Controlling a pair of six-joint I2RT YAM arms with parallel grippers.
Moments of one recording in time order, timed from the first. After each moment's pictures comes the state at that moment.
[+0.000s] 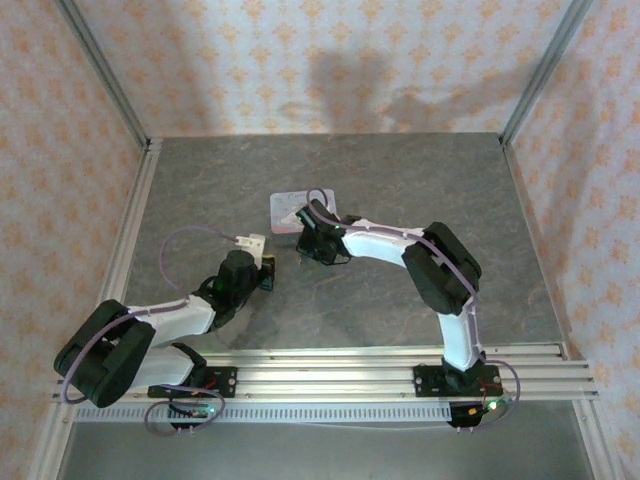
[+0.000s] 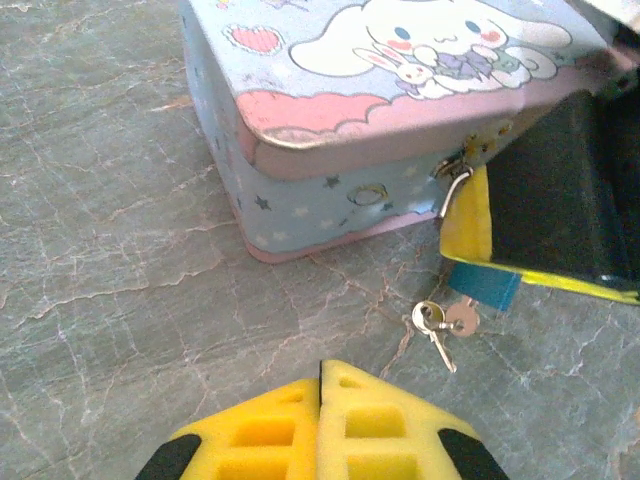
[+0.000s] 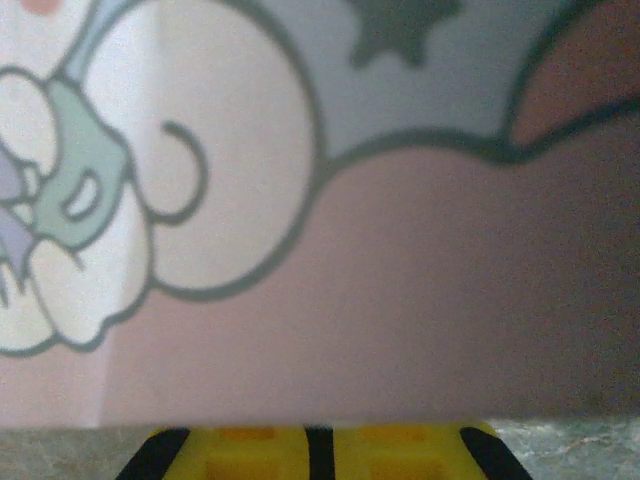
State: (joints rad) left arm -0.50 1.26 0.30 0.41 -0.13 -0.29; right arm 0.79 1.99 1.33 -0.35 -0.03 1.10
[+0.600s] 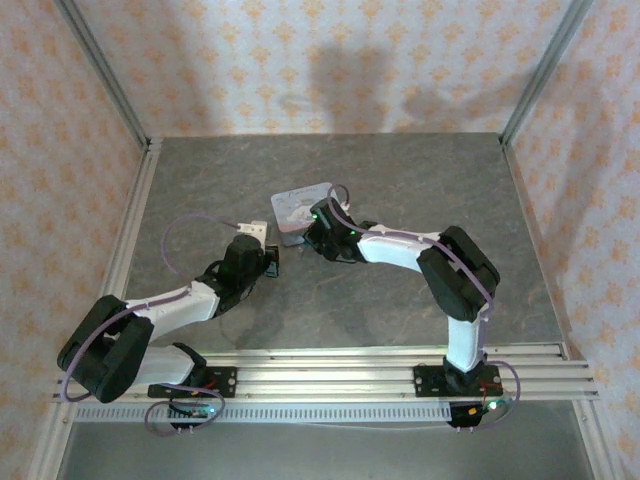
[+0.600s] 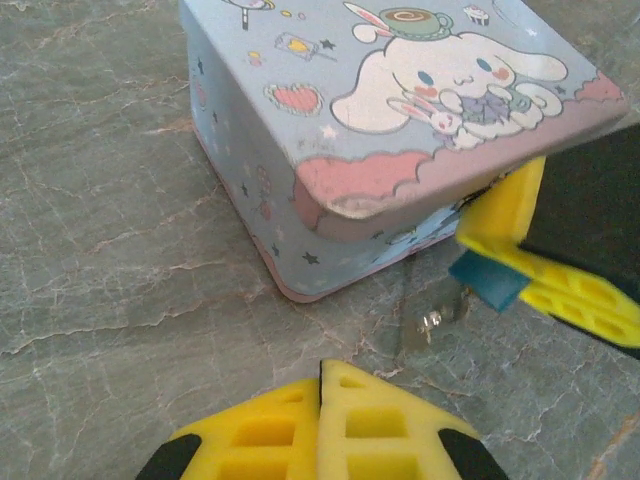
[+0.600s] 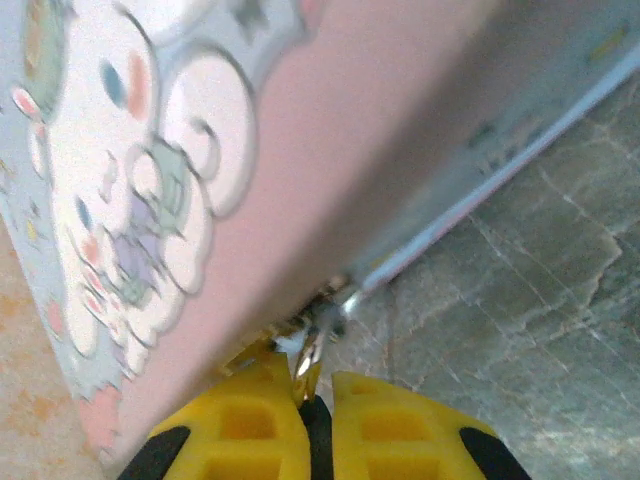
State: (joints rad) left arm -0.49 1.29 0.44 0.25 -0.13 -0.39; right arm 0.76 1.89 1.18 -0.11 -0.01 1.36
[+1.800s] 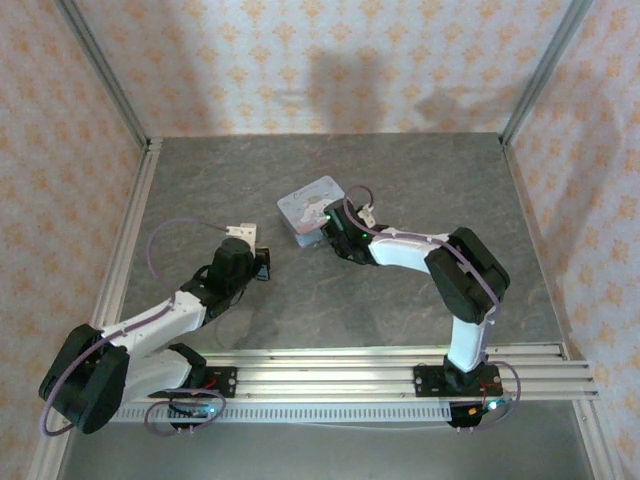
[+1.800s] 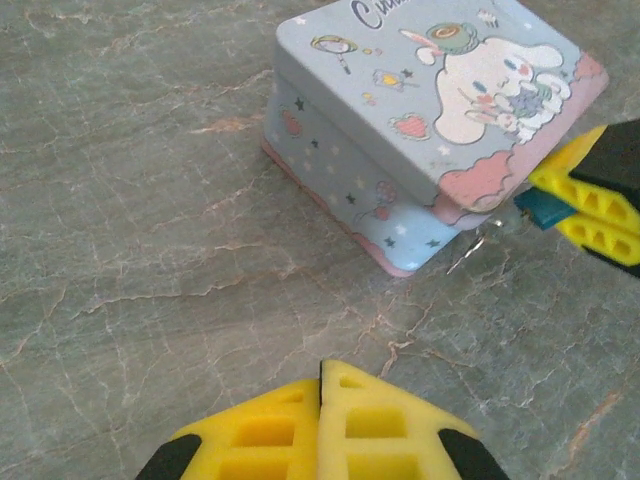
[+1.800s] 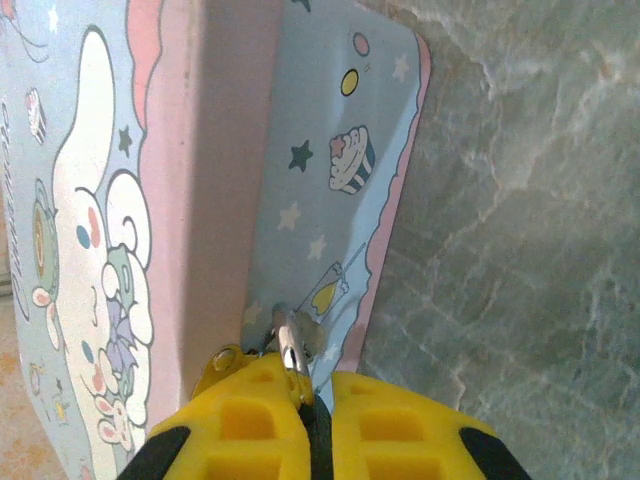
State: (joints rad) left arm -0.47 1.11 0.42 0.10 -0.14 -0.39; right arm 0.69 1.84 1.08 -0.04 0.16 1.46
